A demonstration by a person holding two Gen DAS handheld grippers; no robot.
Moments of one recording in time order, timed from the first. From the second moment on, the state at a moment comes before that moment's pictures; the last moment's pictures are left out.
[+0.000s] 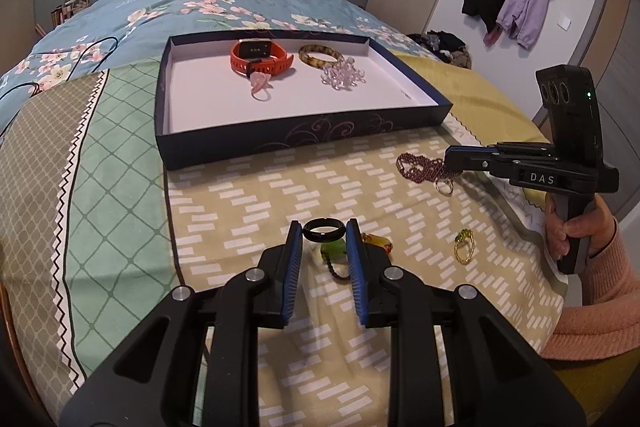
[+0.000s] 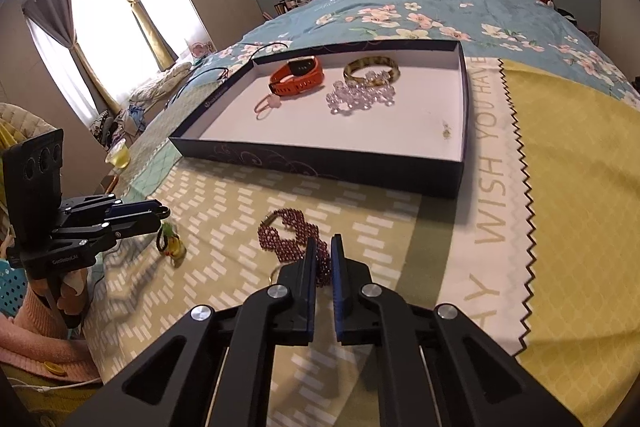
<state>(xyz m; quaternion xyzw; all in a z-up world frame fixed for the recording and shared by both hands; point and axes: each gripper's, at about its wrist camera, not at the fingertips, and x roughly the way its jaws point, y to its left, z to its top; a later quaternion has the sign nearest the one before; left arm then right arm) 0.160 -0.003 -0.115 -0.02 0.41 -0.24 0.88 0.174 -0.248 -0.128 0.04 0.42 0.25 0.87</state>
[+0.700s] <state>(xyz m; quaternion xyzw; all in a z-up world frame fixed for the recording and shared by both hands) 0.166 -0.007 -0.092 -0.02 0.37 -0.23 0.90 0.176 -0.237 -0.081 0.05 0.36 0.28 0.89</state>
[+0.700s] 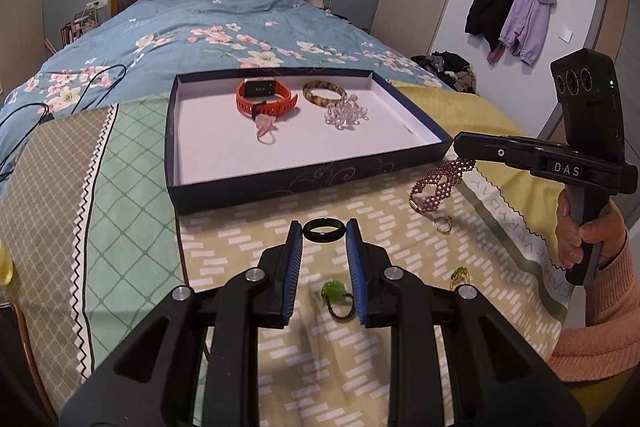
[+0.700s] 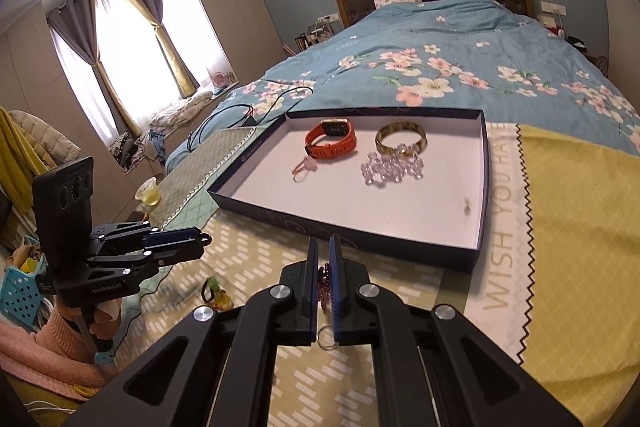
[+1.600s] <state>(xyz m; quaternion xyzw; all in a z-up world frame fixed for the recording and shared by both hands) 0.167 -0.015 -0.095 -0.01 0.37 -0.23 0.90 0.177 -0.255 -0.132 0.01 0.43 0.20 0.88</state>
